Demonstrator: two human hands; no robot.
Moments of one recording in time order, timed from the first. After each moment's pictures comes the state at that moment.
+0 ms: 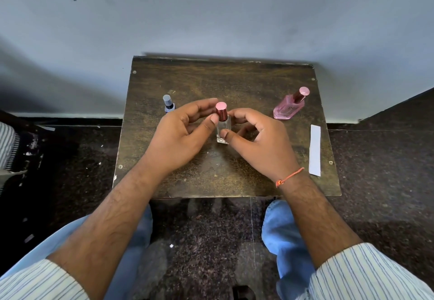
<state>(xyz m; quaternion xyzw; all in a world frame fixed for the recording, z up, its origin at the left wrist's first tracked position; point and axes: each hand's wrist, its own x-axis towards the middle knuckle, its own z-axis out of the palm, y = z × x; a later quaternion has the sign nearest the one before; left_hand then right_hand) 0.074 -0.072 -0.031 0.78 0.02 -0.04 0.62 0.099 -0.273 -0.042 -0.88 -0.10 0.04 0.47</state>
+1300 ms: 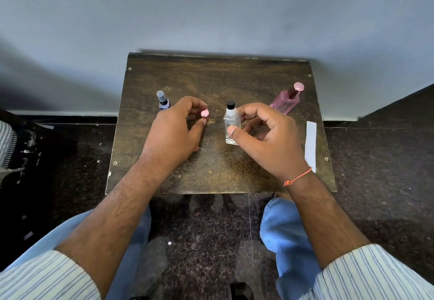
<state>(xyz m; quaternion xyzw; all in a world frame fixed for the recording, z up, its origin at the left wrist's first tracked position) 0.081 -0.076 -0.039 0.90 0.09 -0.03 0.43 0.095 -0.294 -0.035 -0.85 -0.11 0.00 0.52</state>
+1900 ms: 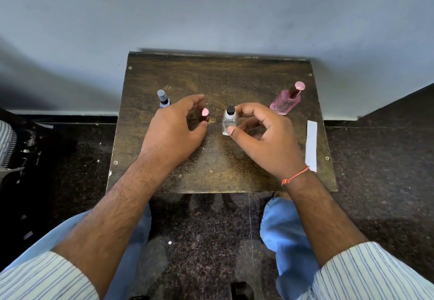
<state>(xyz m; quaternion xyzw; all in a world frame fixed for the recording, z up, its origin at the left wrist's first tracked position) 0.078 -0.075 -0.030 0.92 0.06 0.01 0.39 0.095 -0.289 -0.040 -0.85 -0.10 0.02 0.52</state>
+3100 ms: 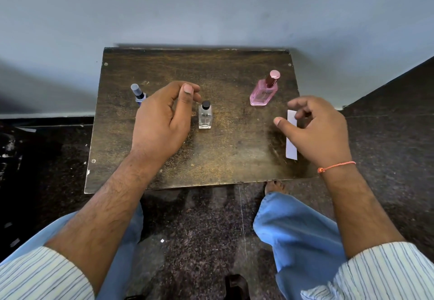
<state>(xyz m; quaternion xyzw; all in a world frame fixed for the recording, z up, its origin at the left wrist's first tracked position) 0.079 -0.103 -0.026 0.88 0.05 0.11 0.46 0.100 -0.406 -0.035 -0.96 0.02 -0.04 0.29</state>
